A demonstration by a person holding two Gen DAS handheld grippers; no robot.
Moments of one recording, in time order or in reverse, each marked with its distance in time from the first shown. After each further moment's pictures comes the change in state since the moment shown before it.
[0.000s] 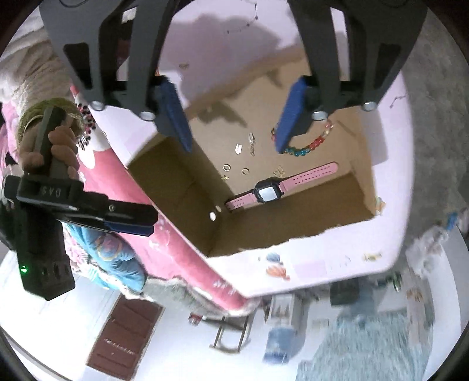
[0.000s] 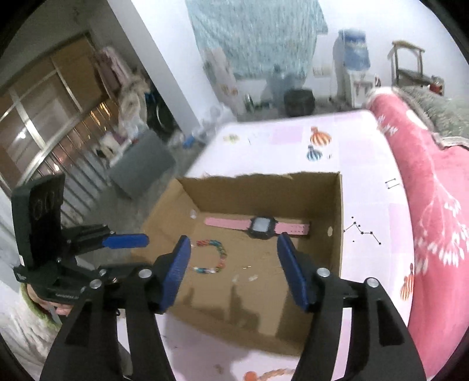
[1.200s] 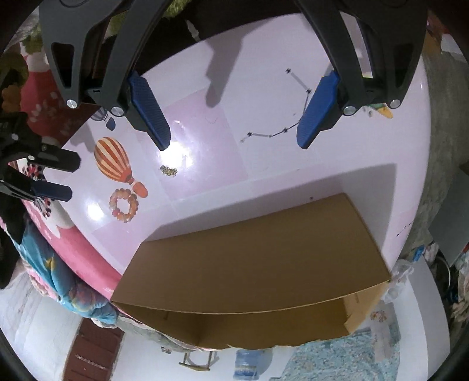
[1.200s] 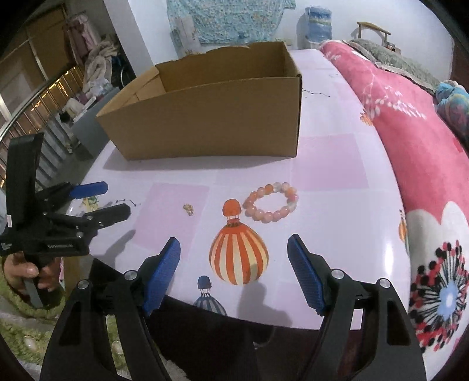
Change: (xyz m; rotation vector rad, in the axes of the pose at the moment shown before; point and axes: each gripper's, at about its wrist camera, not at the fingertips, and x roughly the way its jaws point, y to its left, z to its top) left arm 0.051 -0.049 -0.174 -0.058 0.059 0.197; right arm -0.022 0.007 -0.213 0.004 0.168 -0.252
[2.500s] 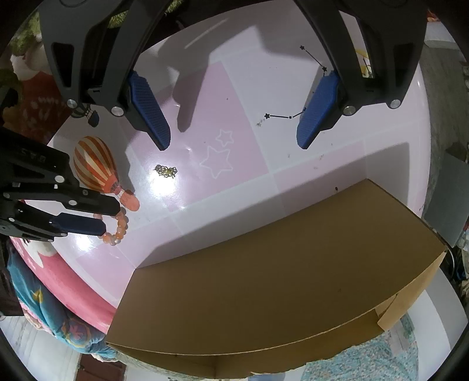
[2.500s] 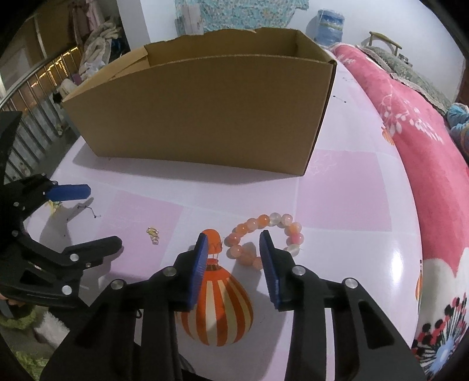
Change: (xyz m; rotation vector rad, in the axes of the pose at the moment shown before) left arm 0.041 -0.030 0.020 0.094 0.124 0.082; right arm 0.056 -0.001 0.026 -0.081 0.041 -0.064
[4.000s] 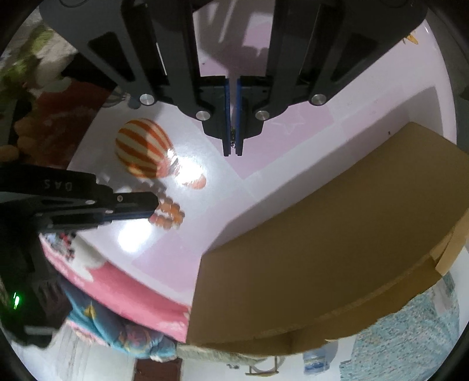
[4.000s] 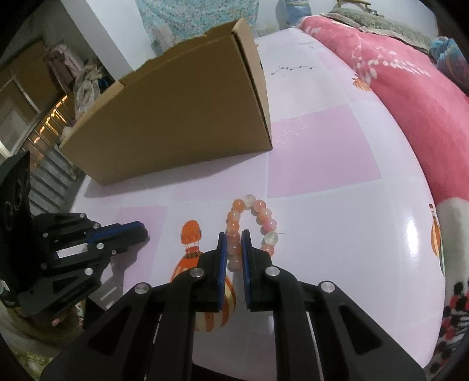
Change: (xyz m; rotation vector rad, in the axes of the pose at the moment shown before) left arm -0.008 -0.029 0.012 0.171 -0.121 -0.178; right arm -0.013 -0.052 -0.023 0.260 -0.053 0.169
